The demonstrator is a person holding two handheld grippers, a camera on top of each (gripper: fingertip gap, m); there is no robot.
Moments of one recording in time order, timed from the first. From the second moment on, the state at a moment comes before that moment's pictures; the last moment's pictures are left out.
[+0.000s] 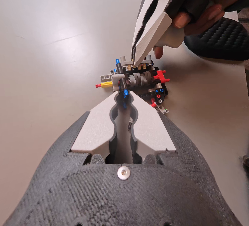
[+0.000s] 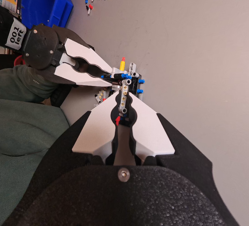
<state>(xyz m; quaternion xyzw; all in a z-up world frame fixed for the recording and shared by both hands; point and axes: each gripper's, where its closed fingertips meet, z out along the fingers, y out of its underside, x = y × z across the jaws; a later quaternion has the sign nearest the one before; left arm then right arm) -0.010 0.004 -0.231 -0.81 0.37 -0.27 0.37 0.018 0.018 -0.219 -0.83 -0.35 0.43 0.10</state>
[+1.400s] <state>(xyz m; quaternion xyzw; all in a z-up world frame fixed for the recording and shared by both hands) -0.007 -0.004 -0.231 -0.80 0.39 -0.24 0.38 0.022 0.006 -0.216 -0.84 -0.35 0.40 0.12</state>
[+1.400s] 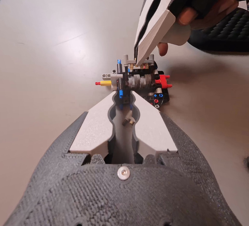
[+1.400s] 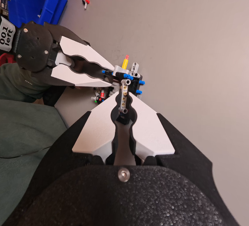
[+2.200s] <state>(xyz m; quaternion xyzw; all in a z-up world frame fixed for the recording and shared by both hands) -0.006 -0.003 -0.234 -0.80 0.40 -0.21 0.39 0.024 0.000 -0.220 -0.84 -0.36 0.38 0.11</state>
